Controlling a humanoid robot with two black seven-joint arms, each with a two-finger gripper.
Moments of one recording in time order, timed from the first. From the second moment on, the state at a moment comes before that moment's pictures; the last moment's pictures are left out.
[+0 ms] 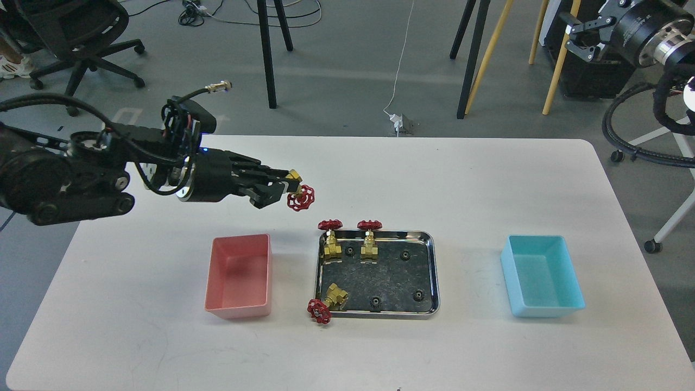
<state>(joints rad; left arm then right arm) -1.57 0.71 0.78 -1.36 1.10 0.14 -0.49 1.18 -0.48 0.53 0.38 0.05 0.49 0.01</state>
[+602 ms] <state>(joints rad) -1.42 0.91 0.75 -1.45 1.24 0.14 -0.49 1.18 -0.45 0.53 0.35 0.05 0.49 0.02</state>
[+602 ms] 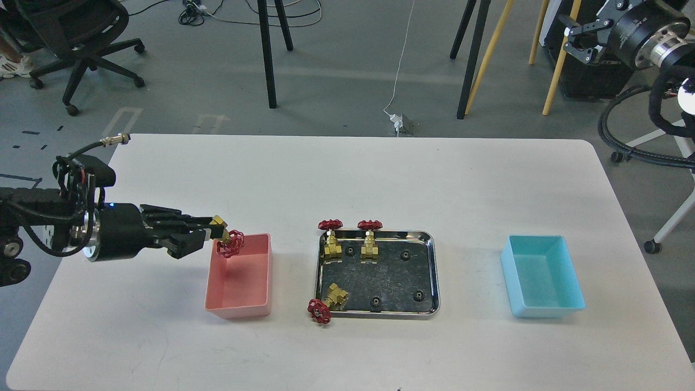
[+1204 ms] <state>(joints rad) -1.32 0.87 0.70 -1.35 1.24 0.13 -0.49 1.19 -0.46 0.53 0.35 0.06 0.49 0.02</state>
